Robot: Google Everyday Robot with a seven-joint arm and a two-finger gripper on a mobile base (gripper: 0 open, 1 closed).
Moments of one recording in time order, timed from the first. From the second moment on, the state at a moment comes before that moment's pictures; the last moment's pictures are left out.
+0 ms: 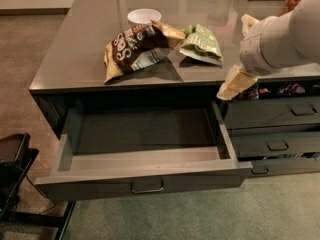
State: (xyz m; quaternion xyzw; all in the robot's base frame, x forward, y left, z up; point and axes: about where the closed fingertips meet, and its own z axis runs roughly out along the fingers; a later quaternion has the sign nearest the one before) arm 0.568 -0.184 0.950 -0.56 0.71 -0.18 0.38
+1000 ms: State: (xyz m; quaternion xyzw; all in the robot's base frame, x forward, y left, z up) arm 0.642 -0.140 0.922 -0.52 0.69 -0.15 0.48
